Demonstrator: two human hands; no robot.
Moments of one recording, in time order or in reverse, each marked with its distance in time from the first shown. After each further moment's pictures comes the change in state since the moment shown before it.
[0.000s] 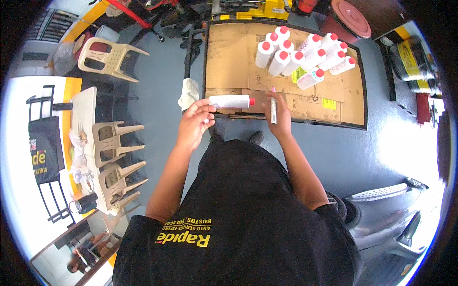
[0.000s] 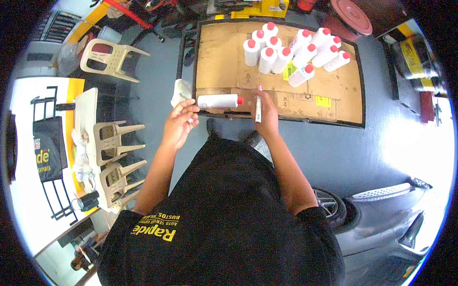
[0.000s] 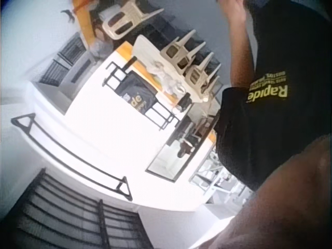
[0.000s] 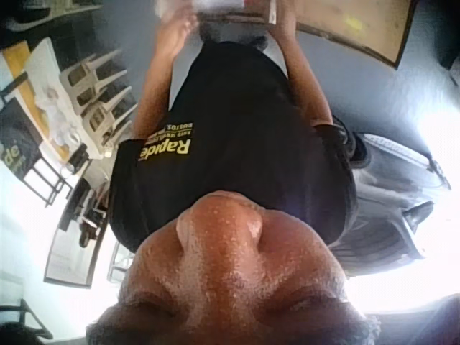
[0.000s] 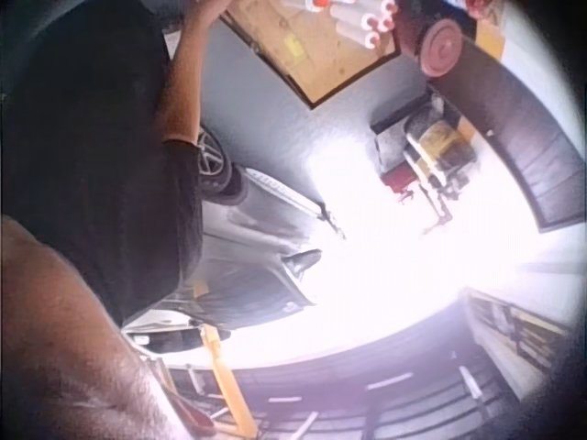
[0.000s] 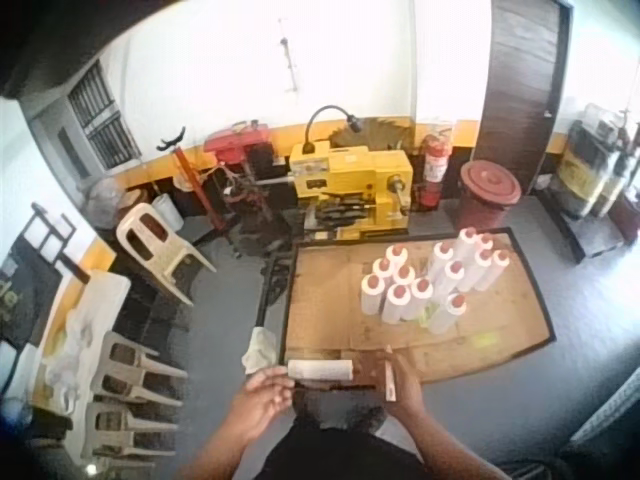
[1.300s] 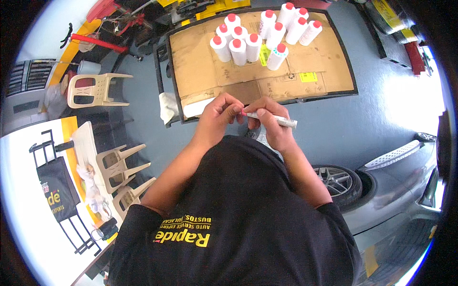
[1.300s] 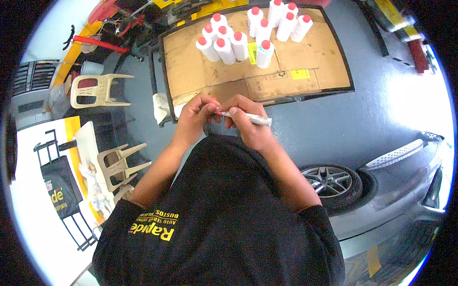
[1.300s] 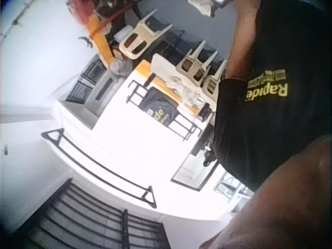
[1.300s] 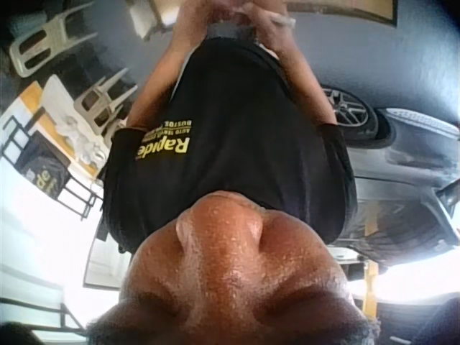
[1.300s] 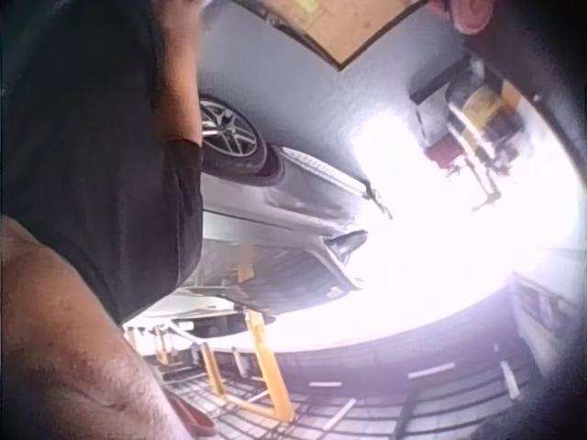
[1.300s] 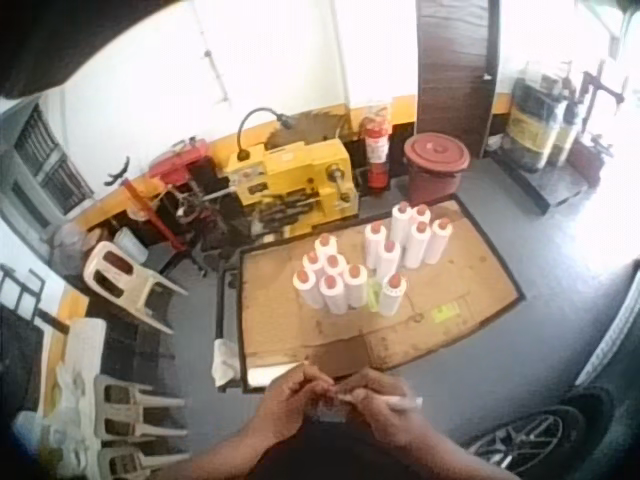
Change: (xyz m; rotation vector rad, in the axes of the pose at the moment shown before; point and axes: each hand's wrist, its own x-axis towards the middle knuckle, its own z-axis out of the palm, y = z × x) left_hand 0.001 -0.022 0.144 0.595 -0.544 0.171; right_hand -0.024 -0.077 -0.110 0.812 -0.197 0.217
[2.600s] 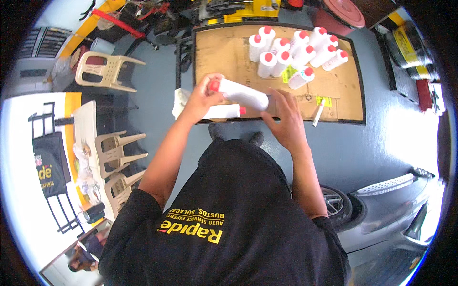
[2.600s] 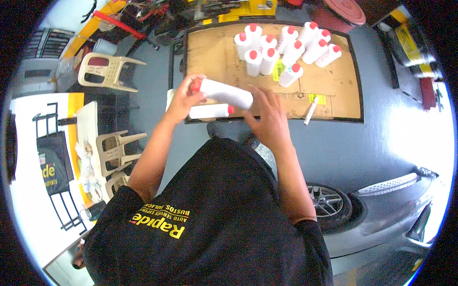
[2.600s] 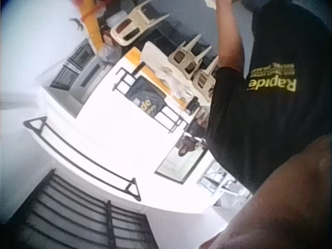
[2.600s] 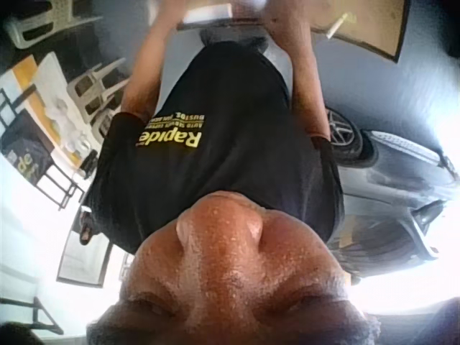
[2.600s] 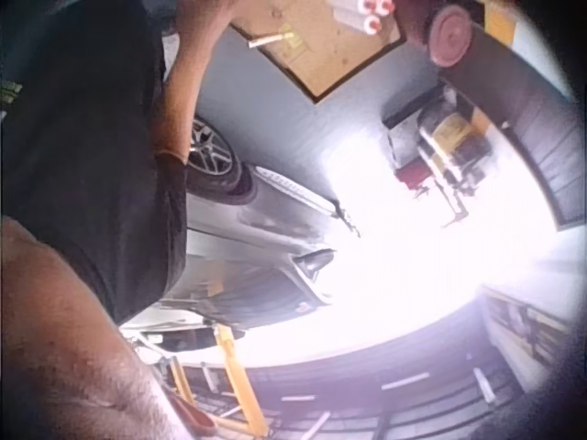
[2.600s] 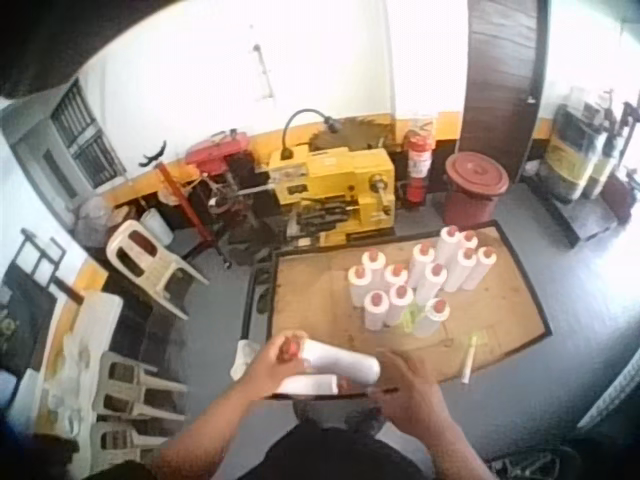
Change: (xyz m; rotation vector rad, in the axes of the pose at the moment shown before) left_hand 0.031 -0.018 -0.119 -0.028 0.206 -0.040; right_hand 0.057 0.004 0.009 -0.996 0.106 -0.125
